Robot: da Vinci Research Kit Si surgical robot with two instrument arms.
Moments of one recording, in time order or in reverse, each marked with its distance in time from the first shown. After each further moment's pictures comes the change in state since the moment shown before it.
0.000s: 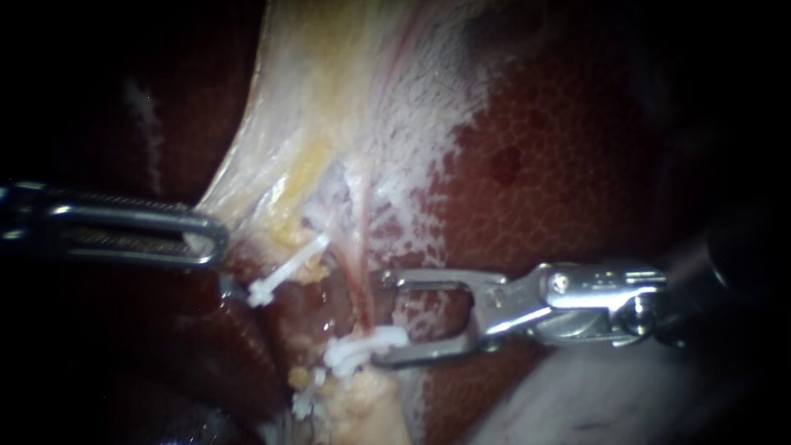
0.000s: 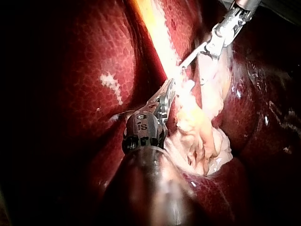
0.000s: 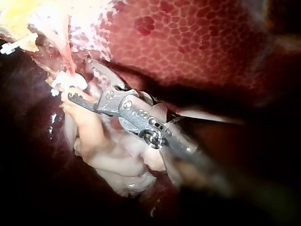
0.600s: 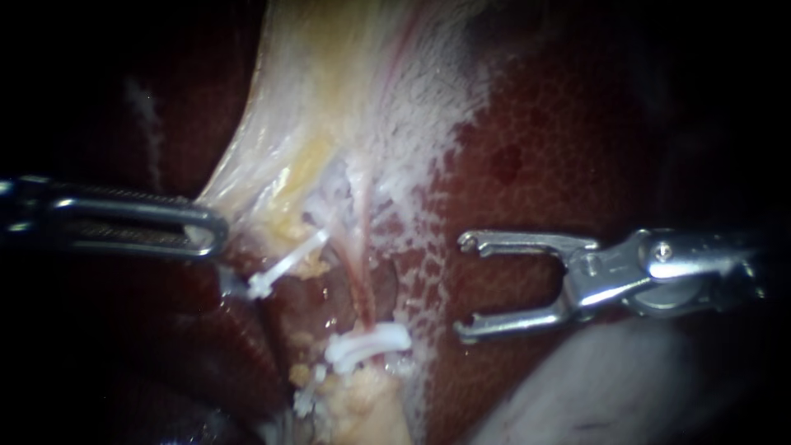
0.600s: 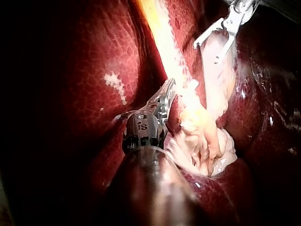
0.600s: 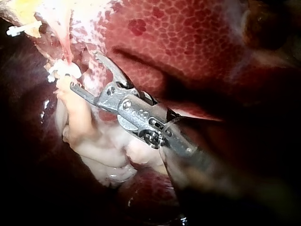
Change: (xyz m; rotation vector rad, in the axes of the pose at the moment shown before) right arm 0.003 0.000 -0.006 -0.026 0.006 -0.075; left arm 0.000 0.001 0.001 0.001 0.001 0.001
